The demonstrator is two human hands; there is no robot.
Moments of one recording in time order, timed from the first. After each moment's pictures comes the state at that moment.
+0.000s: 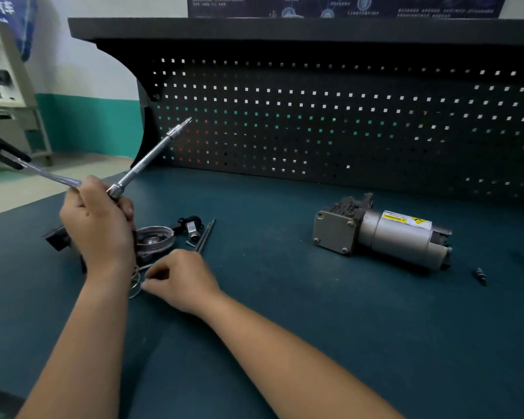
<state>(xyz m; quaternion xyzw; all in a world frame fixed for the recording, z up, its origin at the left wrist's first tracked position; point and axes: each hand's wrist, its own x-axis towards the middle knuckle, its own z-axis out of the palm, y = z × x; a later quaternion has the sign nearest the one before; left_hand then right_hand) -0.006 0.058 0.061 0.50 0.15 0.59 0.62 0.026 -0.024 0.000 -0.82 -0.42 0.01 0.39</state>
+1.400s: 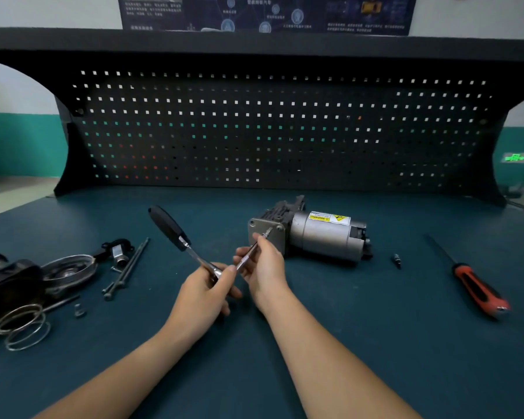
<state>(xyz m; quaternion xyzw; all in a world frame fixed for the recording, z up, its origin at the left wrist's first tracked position) 0.032 -0.090 -0.006 0.79 0.02 0.16 0.59 0.101 -0.177 0.009 -0.45 0.05 0.07 0.89</state>
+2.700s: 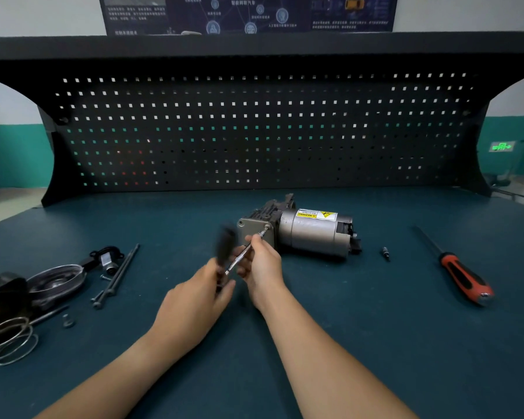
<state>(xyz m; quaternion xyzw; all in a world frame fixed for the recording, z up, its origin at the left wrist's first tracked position) 0.027 -0.089 0.000 0.95 -0.05 0.23 0.20 0.104 -0.187 0.008 -0.48 0.04 0.05 0.88</state>
